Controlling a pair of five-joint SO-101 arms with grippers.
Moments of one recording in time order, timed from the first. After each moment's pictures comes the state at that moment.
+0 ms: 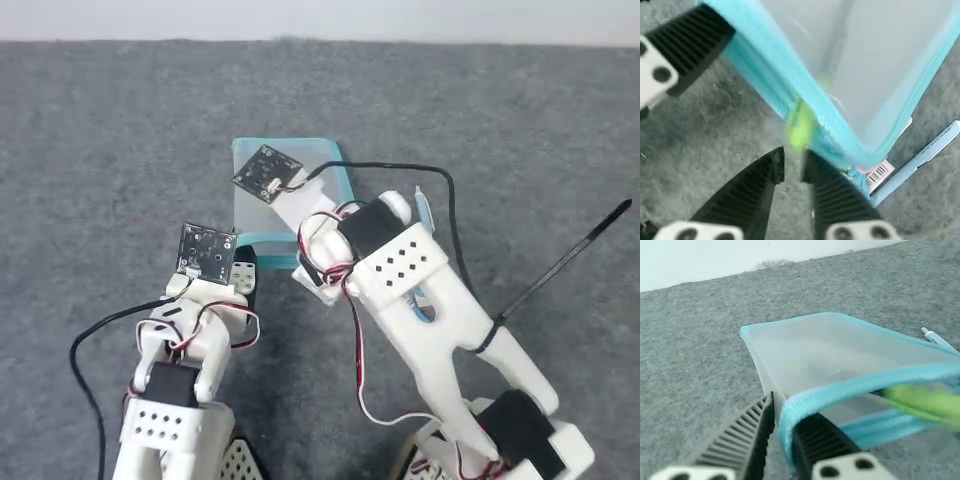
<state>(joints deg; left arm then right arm) 2.8 -83.6 88.9 37.1 -0.4 -40.4 -13.6 10.6 83.6 15.3</state>
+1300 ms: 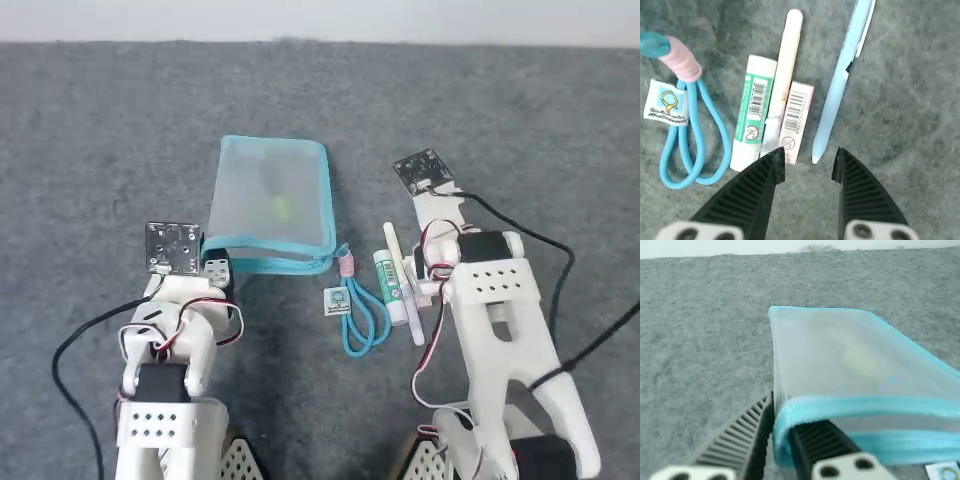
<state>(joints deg) -5.5 -83.6 88.9 39.3 3.6 -10.6 -27.0 42.5 64.9 16.0</state>
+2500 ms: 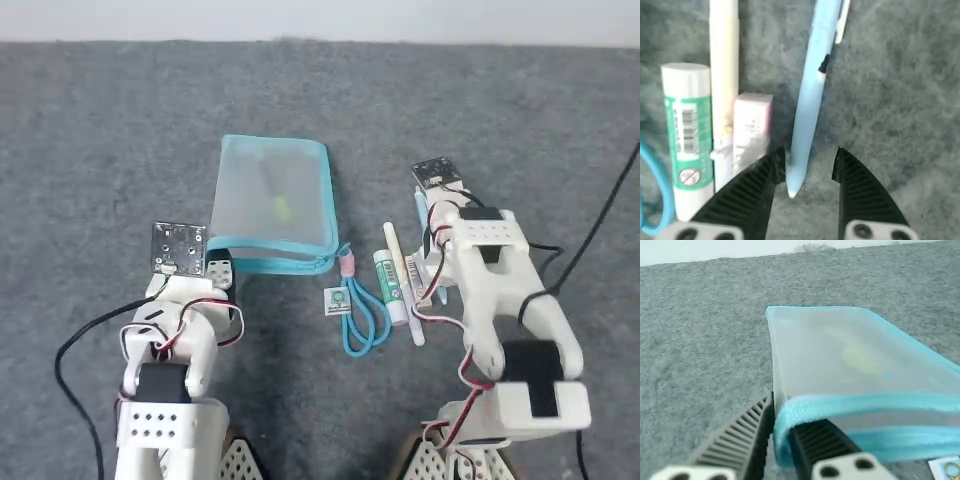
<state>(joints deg) -4.9 -83.6 88.9 39.3 1.5 -4.5 2.6 33.9 56.1 15.6</state>
